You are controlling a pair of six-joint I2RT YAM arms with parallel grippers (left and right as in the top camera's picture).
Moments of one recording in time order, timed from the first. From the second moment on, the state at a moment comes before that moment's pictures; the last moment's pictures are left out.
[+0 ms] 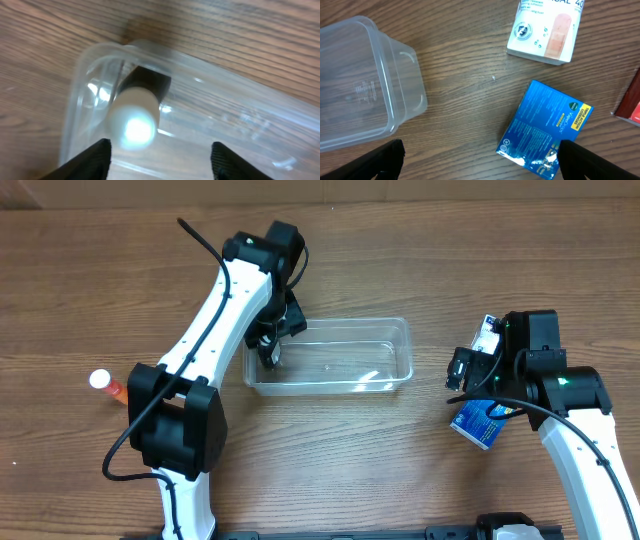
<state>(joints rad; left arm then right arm) -0.36 2.06 1.90 -1.40 -0.01 -0.76 0.05 1.19 1.02 -0.98 -0.04 0.31</state>
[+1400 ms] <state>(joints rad) 0.52 1.83 1.46 -1.18 0.00 -0.34 0.05 1.19 1.03 -0.97 -0.04 0.31</state>
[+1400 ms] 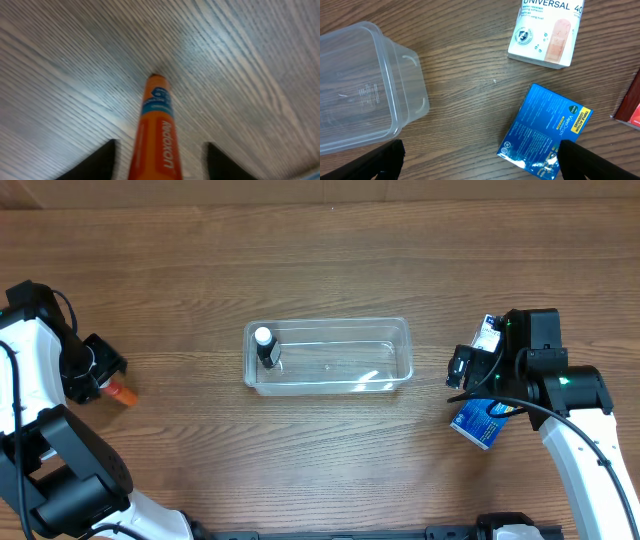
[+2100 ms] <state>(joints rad) 0.13 1.43 1.47 -1.29 0.09 -0.33 0.05 1.19 1.03 -0.97 -0.04 0.31</state>
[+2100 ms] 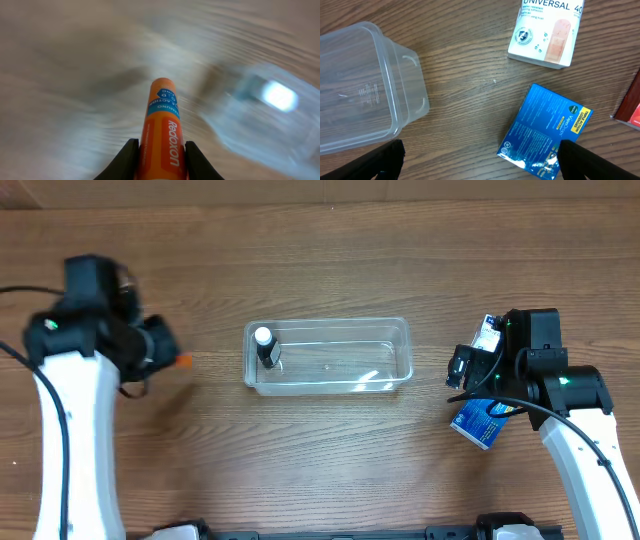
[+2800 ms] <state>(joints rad) -0.30 1.82 1.47 -1.20 0.06 -0.44 0.05 1.19 1.03 -0.97 -0.04 0.31</state>
